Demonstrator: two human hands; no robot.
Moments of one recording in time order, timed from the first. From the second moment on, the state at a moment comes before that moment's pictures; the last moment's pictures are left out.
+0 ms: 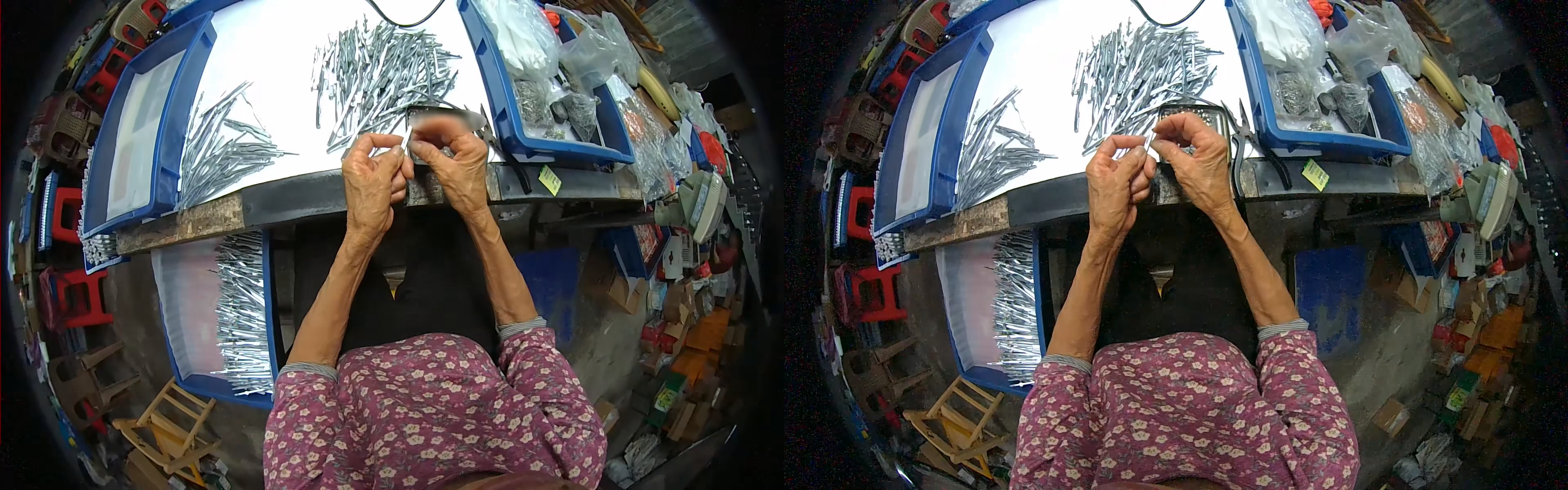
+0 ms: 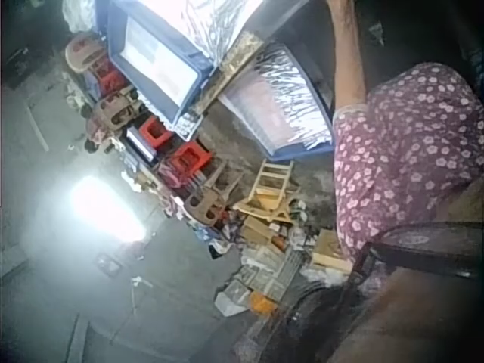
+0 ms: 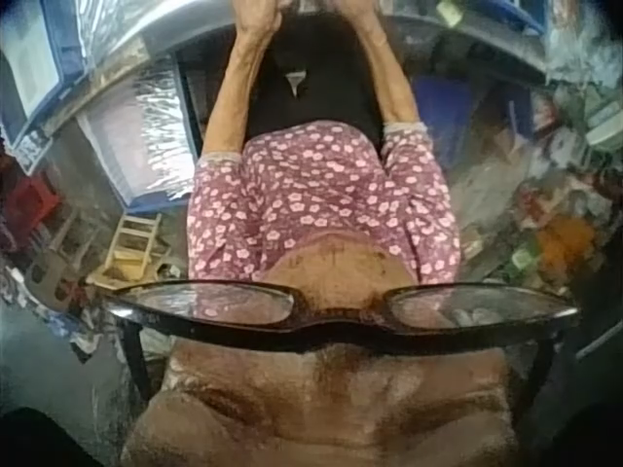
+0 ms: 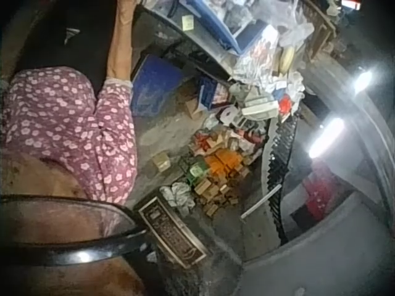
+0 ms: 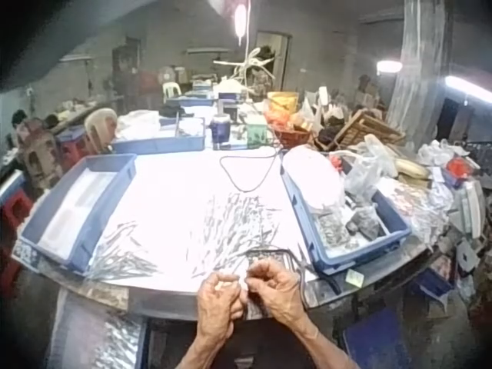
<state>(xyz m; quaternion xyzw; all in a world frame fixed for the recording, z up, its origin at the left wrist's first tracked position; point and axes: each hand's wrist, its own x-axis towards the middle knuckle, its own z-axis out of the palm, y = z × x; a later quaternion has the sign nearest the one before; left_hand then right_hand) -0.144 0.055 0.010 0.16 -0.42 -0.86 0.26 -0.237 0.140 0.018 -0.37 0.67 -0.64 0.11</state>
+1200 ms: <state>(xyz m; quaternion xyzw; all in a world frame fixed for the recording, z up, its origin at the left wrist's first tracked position) -0.172 0.066 0.020 0.18 -0.58 -0.71 0.36 -0.240 0.132 0.026 -0.25 0.64 -0.72 0.14</state>
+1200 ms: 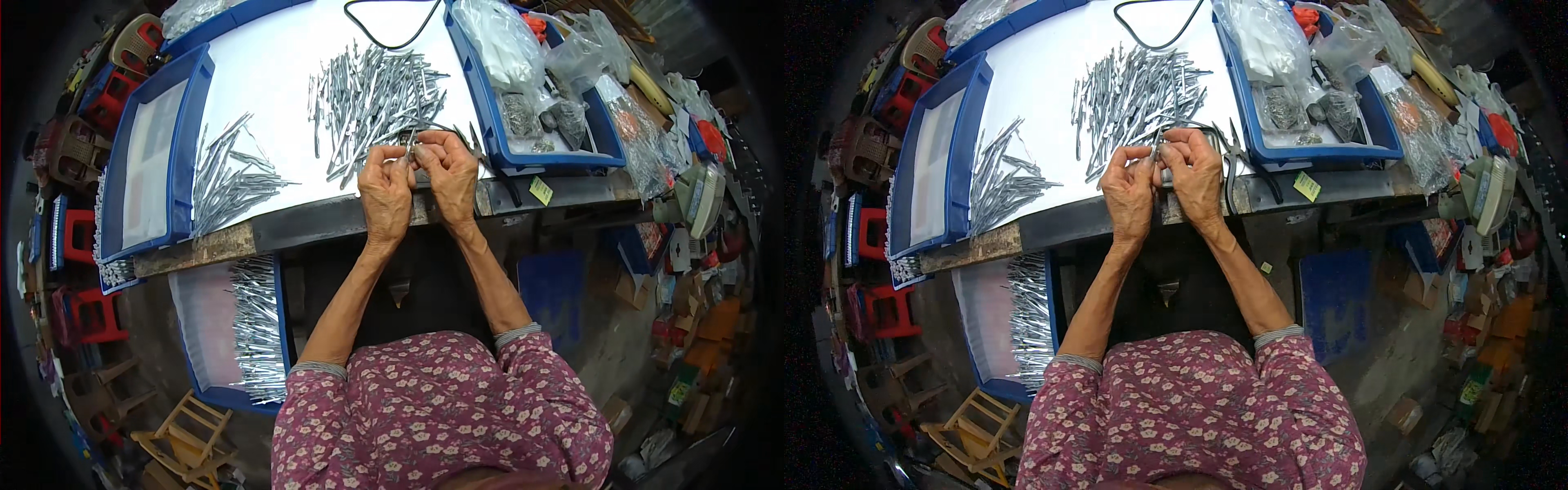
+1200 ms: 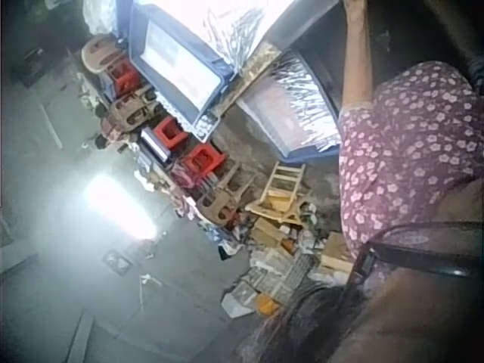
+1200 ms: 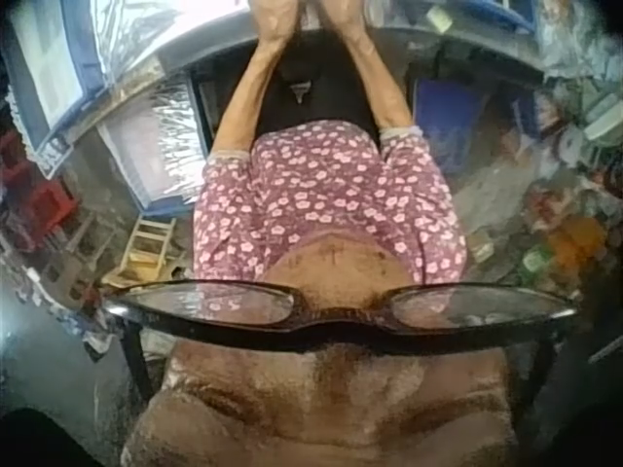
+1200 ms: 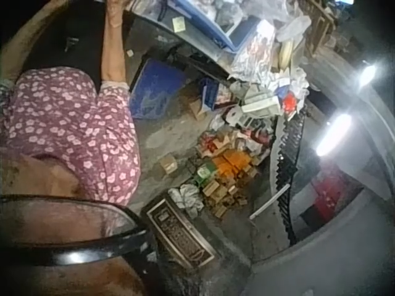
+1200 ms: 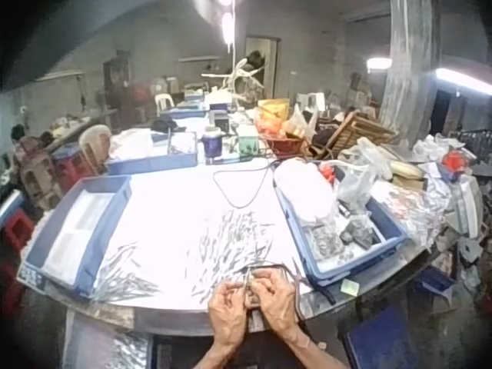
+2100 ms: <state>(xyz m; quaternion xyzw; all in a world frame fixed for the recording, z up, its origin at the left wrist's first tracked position) -0.163 0.048 0.022 0.16 -0.40 -0.85 0.28 -0.234 0.113 0.021 -0.26 0.58 -0.75 0.18</state>
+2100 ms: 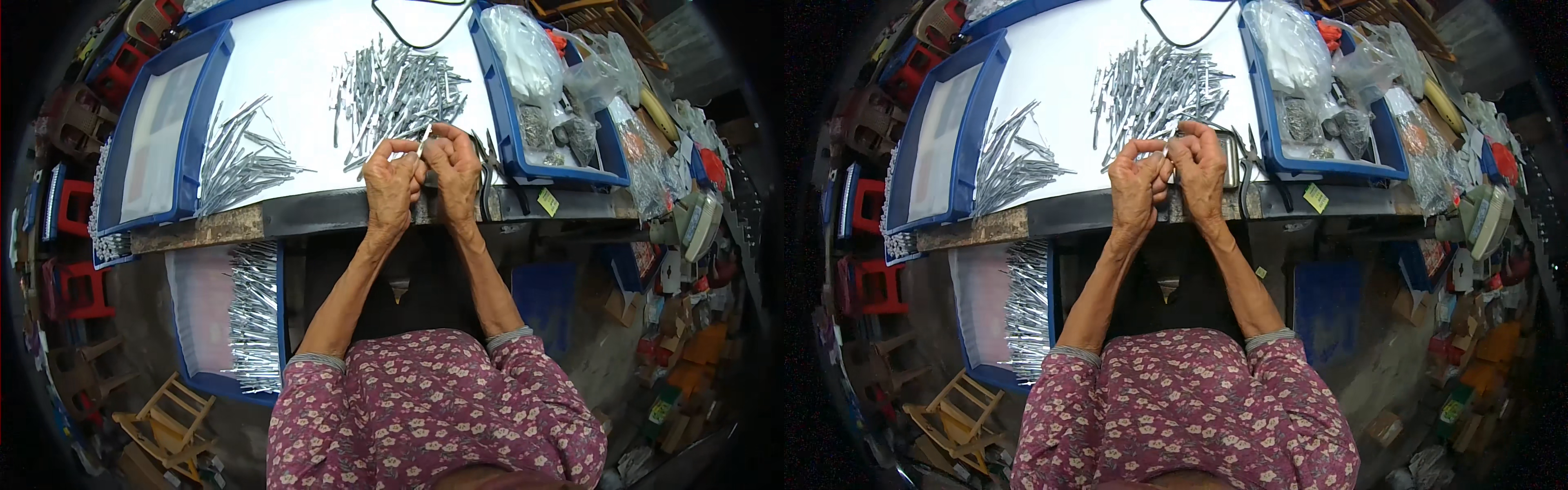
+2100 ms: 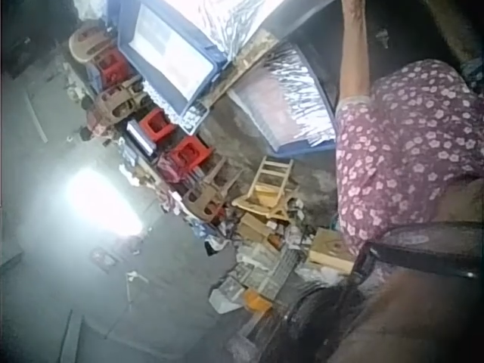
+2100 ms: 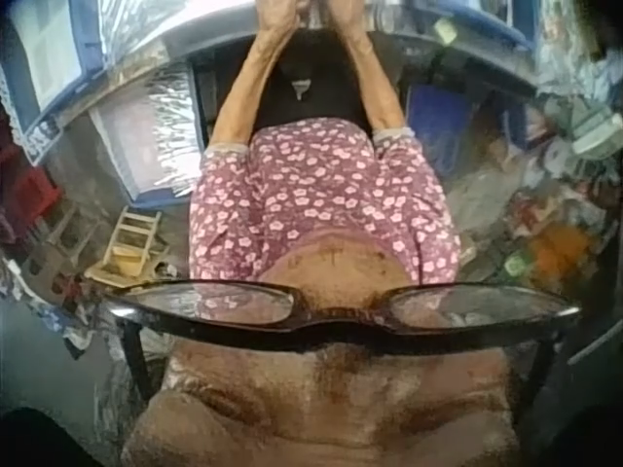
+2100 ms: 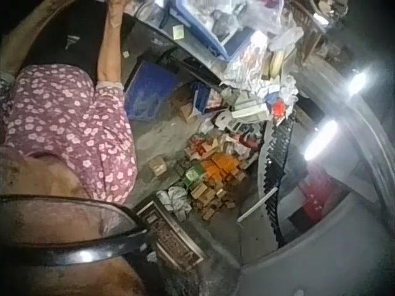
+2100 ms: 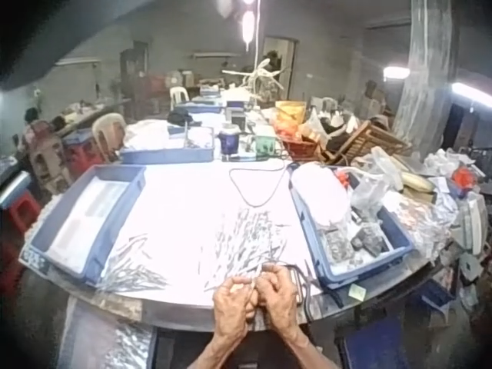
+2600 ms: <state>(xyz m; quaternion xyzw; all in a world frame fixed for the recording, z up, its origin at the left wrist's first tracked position) -0.162 0.041 0.018 0.18 -0.42 -0.83 0.30 -0.227 0.098 0.021 -0.34 0.64 -0.68 0.09</state>
